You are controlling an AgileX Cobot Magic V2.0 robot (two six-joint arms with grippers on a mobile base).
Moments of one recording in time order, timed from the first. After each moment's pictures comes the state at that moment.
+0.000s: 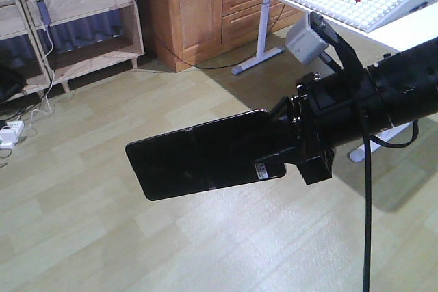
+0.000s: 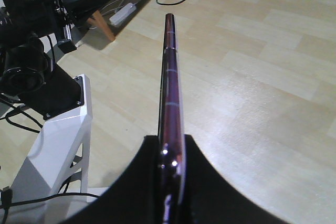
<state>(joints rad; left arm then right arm) 0.04 -0.01 0.03 -0.03 0.18 0.15 0.27 1.40 -1.19 1.00 1.22 -1.10</state>
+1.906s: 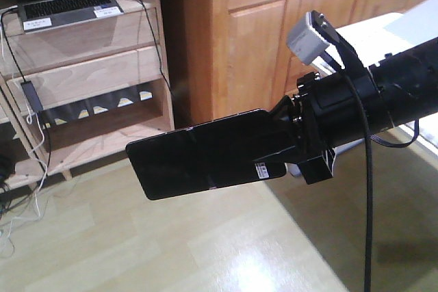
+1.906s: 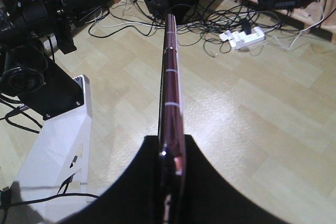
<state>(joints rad) 0.04 -0.01 0.03 -0.03 0.18 0.15 0.27 1.40 -1.19 1.00 1.22 -1.10</state>
